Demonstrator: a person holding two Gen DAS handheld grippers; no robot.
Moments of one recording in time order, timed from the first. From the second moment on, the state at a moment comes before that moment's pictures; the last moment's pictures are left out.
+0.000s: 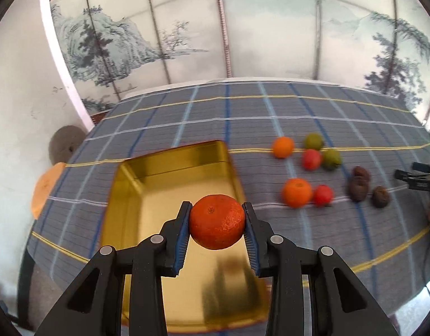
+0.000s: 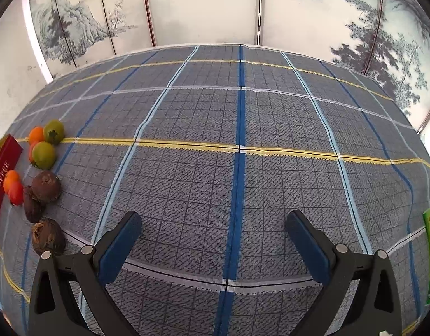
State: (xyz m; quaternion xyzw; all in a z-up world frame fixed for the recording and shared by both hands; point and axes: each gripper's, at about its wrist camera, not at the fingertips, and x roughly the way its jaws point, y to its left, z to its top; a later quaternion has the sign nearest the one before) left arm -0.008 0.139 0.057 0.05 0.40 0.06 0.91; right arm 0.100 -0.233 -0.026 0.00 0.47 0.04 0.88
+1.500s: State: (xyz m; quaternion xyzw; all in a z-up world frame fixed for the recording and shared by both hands) left arm 0.074 0.224 0.011 0.09 0.47 0.13 0.87; right arm 0.100 -0.231 -0.027 -0.01 0.47 0.04 0.88
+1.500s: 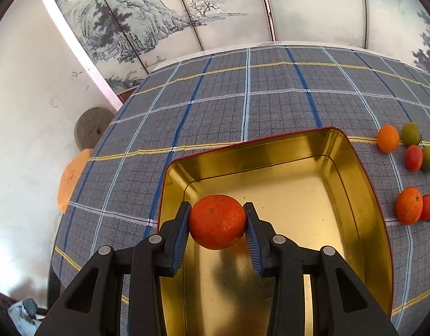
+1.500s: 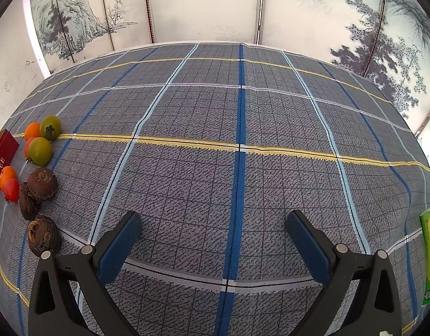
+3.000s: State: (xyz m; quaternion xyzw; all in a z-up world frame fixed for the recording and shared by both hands) left arm -0.130 0.123 0.073 -0.01 0.38 0.01 0.93; right arm 0.041 -0.112 0.001 -0.09 0.41 0.26 0.87
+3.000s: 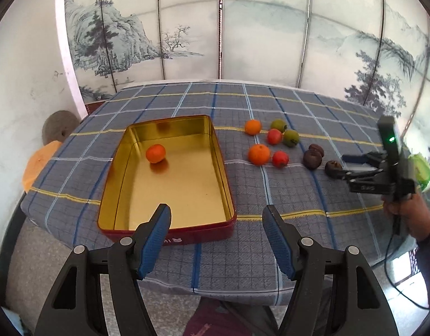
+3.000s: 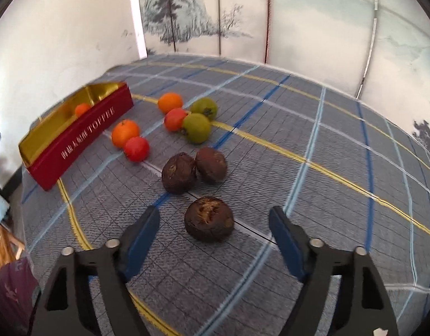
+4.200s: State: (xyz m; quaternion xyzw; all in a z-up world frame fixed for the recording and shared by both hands) left arm -0.174 0.221 0.056 -0.07 0.40 0.14 0.90; right arm 0.021 0.186 0.038 -0.12 0.45 0.44 0.77
